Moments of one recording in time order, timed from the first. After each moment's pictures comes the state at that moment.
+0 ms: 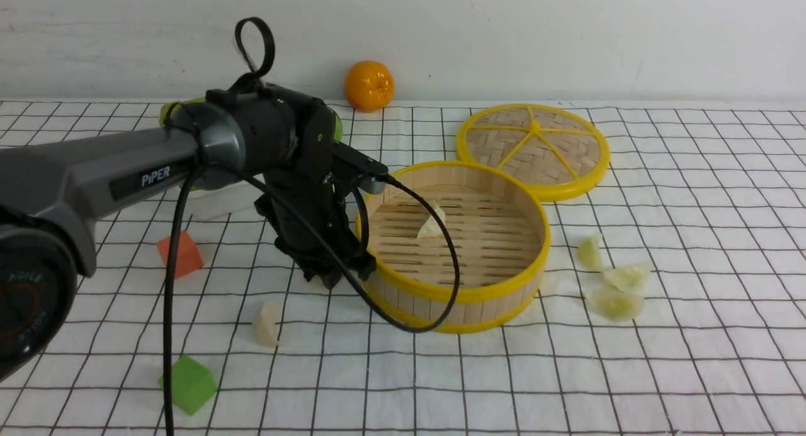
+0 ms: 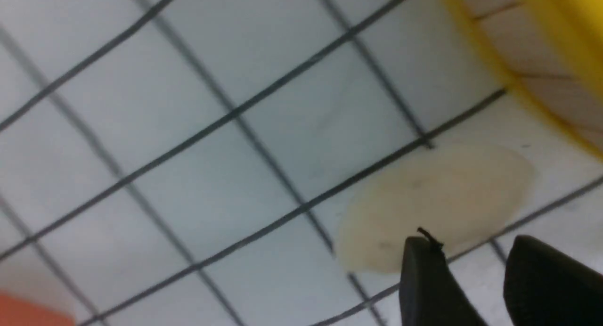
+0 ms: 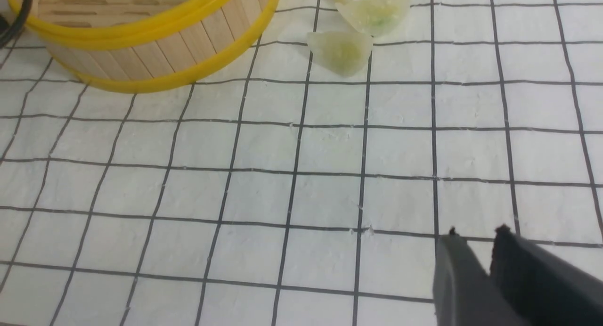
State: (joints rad) right arm -0.03 0.57 -0.36 0.40 0.54 -0.24; left arm -0.42 2.12 -1.68 0.12 0.92 0.05
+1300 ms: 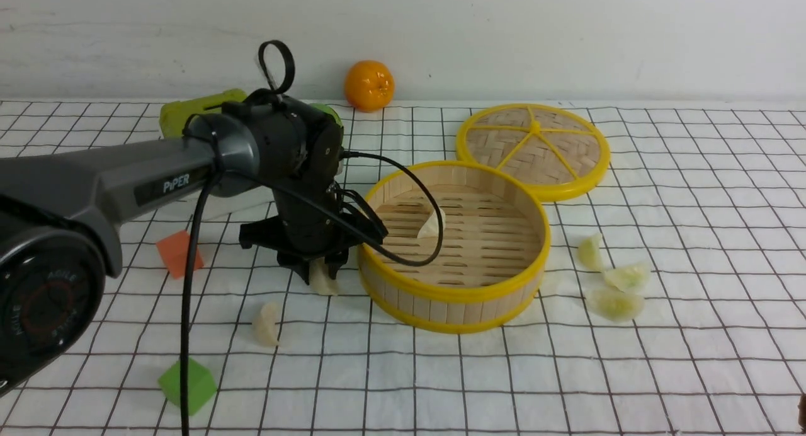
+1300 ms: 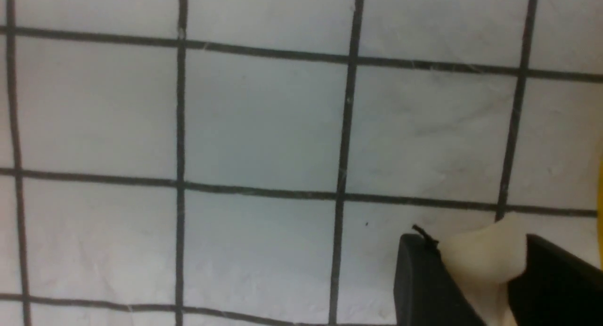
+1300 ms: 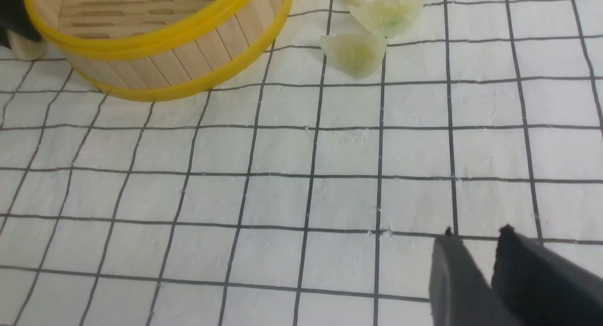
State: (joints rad) right arm -0.03 0.57 -0.36 0.44 0.54 -0.24; left arm -0.42 2.18 -1.71 0.15 0.89 -0.55
